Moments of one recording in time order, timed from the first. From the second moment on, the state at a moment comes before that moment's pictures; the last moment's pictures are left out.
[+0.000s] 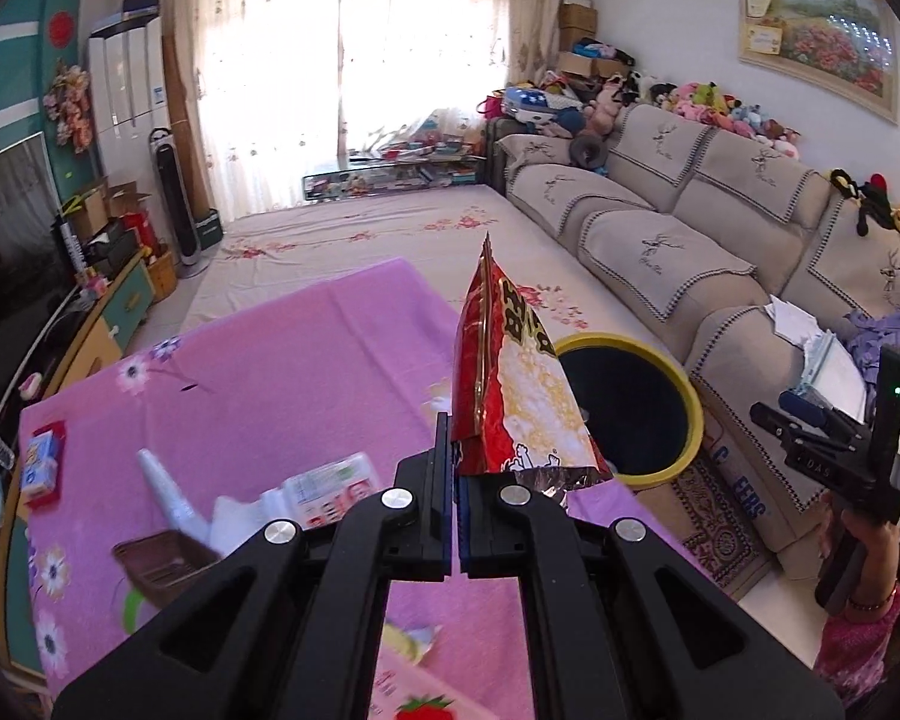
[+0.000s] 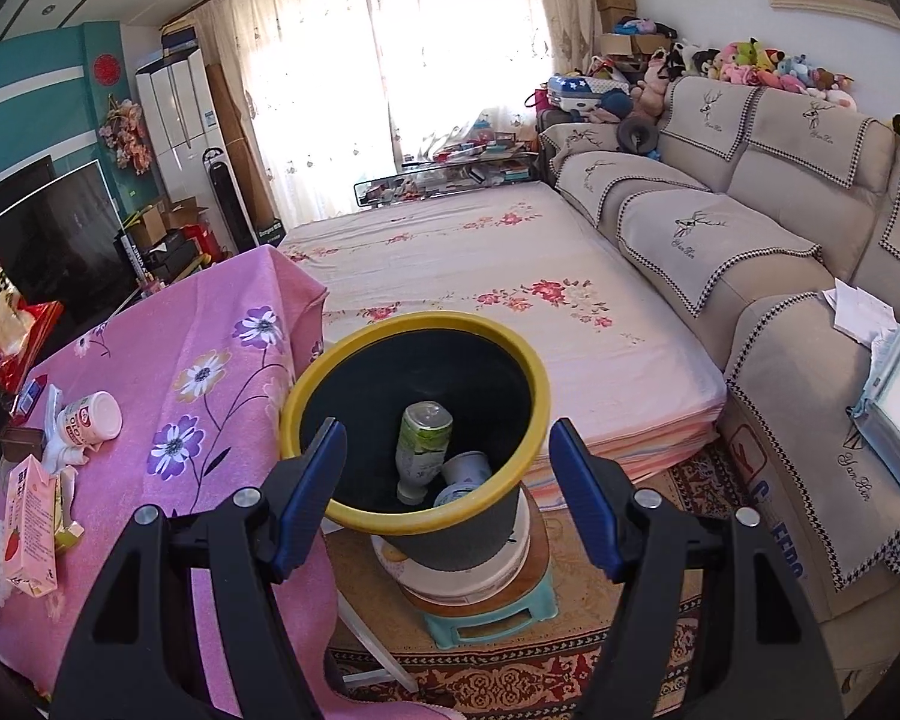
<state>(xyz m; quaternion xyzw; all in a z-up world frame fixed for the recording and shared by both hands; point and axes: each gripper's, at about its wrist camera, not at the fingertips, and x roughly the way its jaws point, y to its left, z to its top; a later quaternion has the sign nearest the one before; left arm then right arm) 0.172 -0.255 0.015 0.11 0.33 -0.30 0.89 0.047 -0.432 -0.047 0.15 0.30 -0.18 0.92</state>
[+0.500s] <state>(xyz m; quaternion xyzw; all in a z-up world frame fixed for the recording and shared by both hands) 0.226 -0.456 -0.034 0.16 0.40 -0.36 0.83 0.023 -0.471 -0.067 0.18 0.30 -0.22 0.91</state>
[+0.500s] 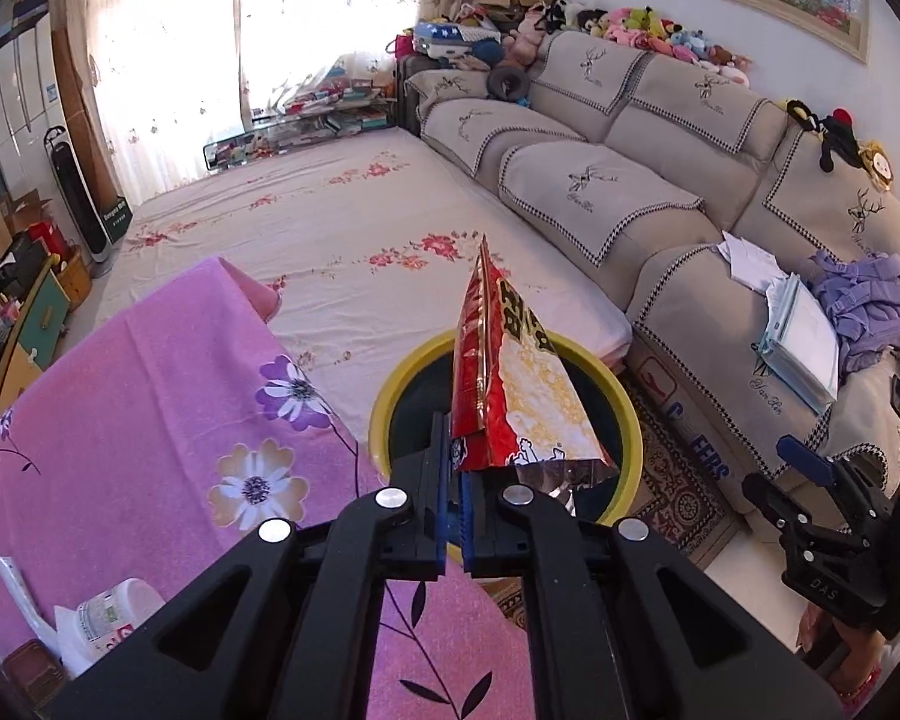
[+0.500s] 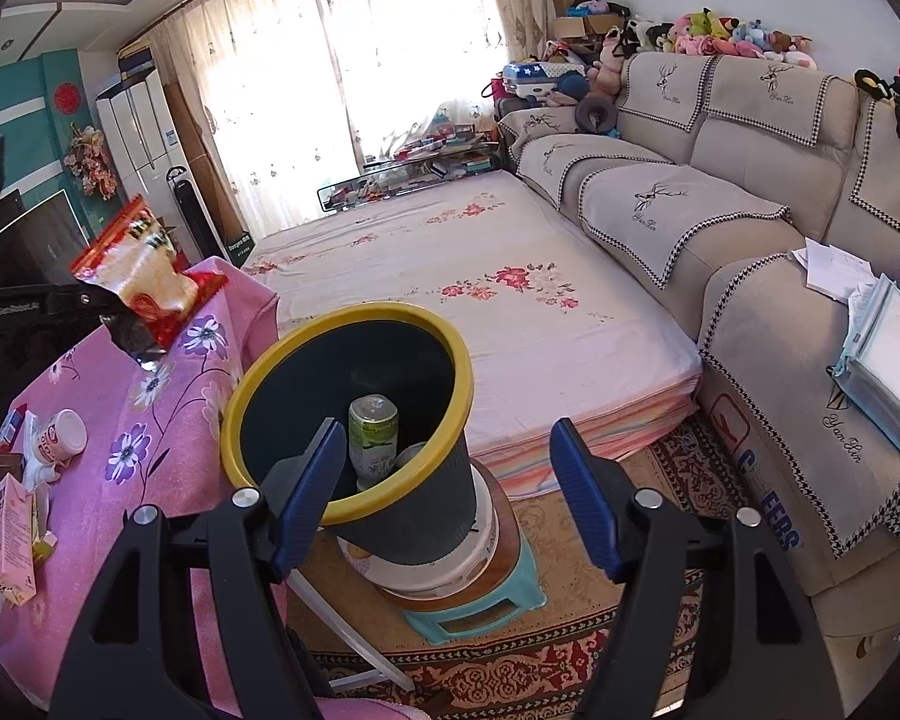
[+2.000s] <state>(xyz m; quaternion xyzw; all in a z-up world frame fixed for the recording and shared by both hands) 0.100 -0.034 0.025 -0.02 0.30 -0.10 0.95 0.092 -0.226 -0.035 0.07 0.31 0.07 0.94</state>
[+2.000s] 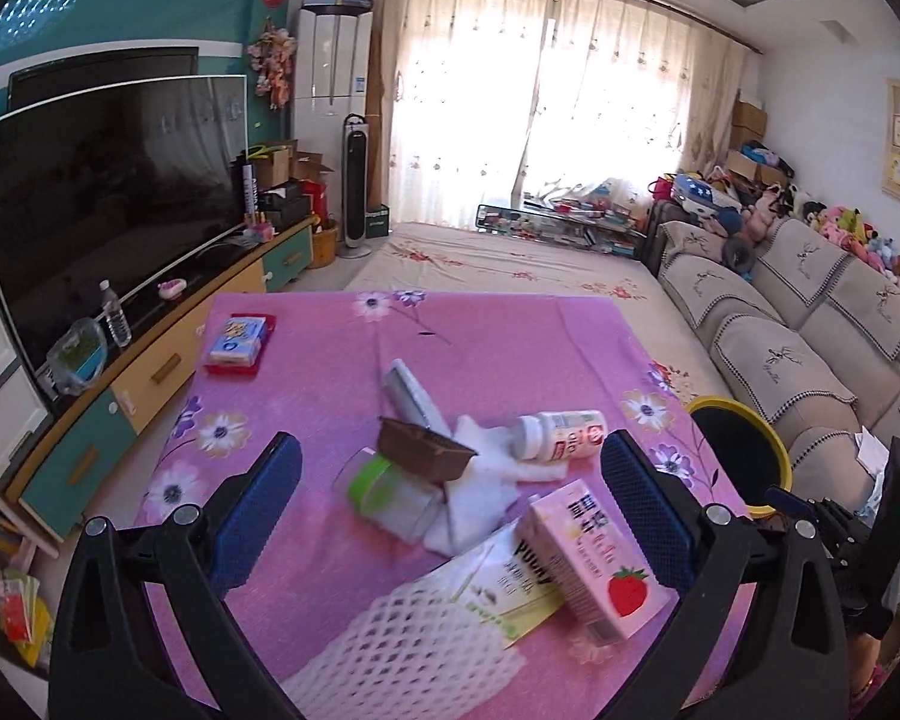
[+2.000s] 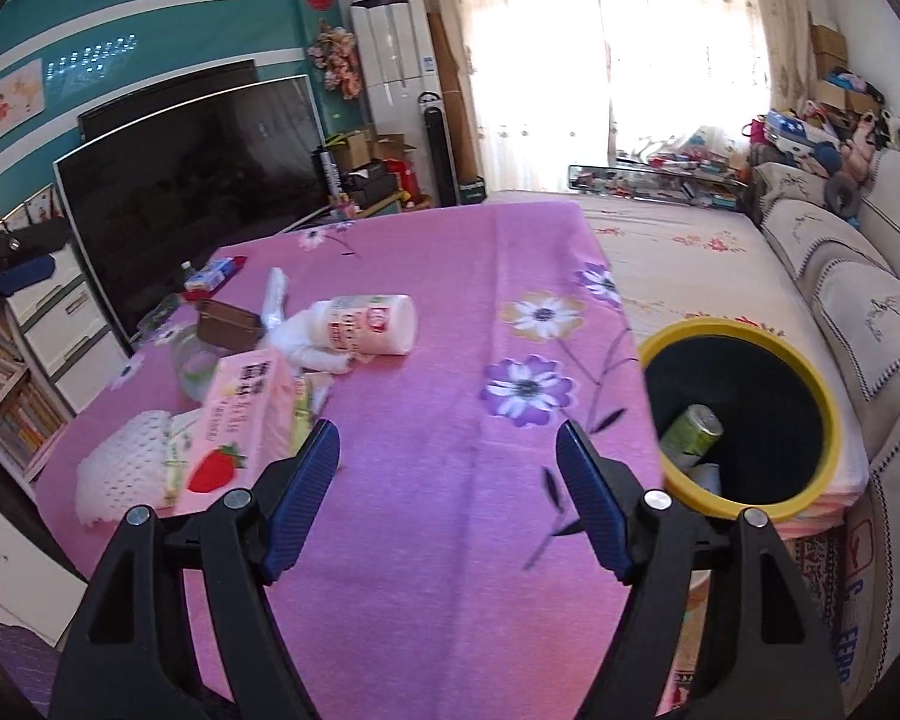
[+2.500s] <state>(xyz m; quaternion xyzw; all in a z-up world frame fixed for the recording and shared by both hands) 0.082 0.025 -0.015 -0.05 0.32 -0.07 0.94 0.105 -0.123 -0.059 0.01 0.35 0.14 0.93</state>
